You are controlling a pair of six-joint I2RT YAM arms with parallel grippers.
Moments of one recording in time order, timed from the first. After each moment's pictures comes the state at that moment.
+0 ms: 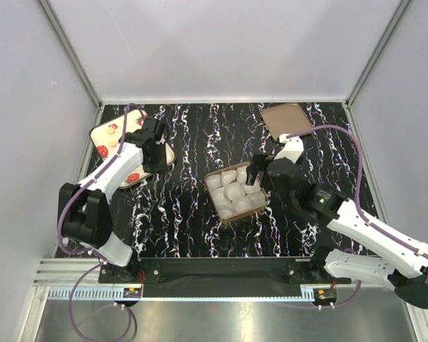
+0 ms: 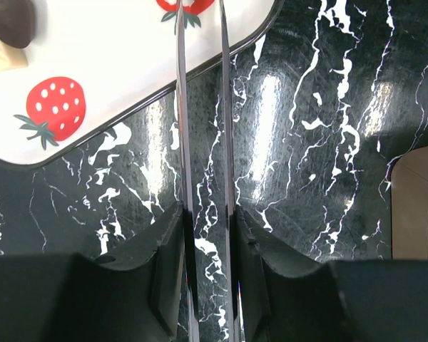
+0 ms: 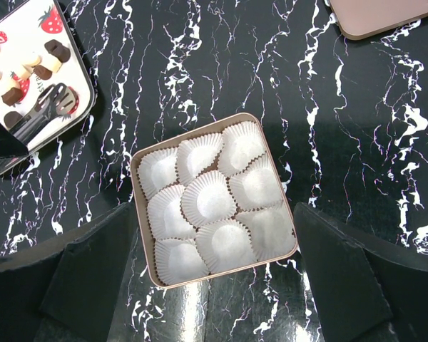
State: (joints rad) left arm -0.28 1.58 1.23 -0.81 -0.14 -0.34; right arm 0.91 1.00 1.00 -0.53 0.62 0.63
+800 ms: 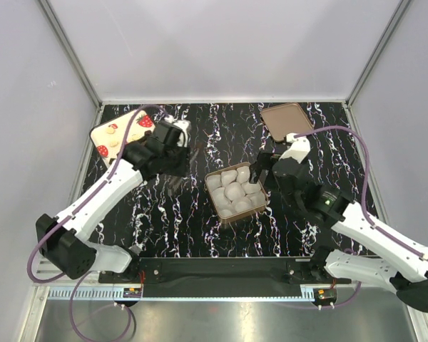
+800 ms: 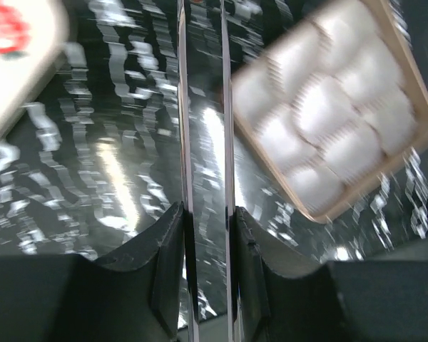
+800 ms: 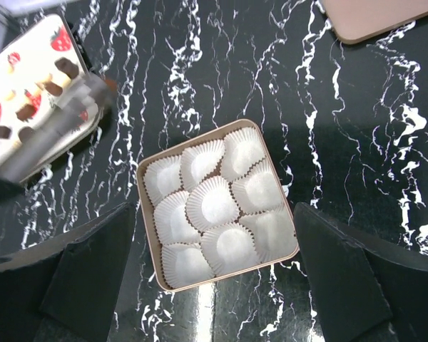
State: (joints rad) left arm -0.55 1.34 1.29 -0.86 -0.02 -0.35; right arm 0.90 0.97 1.00 -0.53 0.62 0.66
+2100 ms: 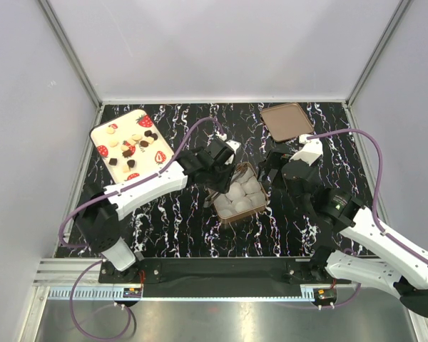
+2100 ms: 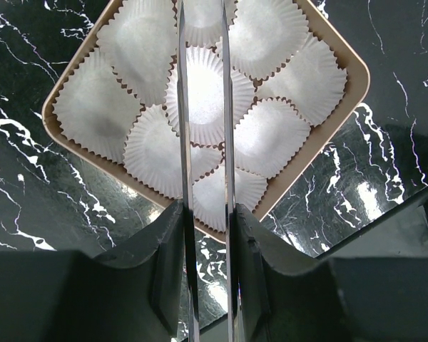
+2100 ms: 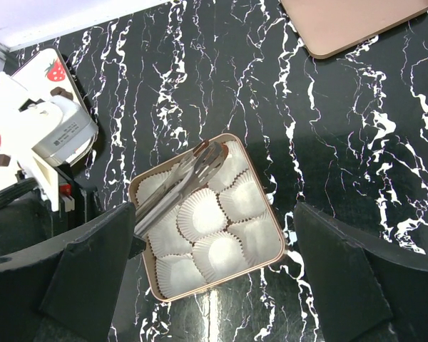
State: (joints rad) left arm -0.88 1.62 1.35 -0.70 -0.02 -0.39; right arm 0.89 0.90 1.00 -0.57 0.69 0.68
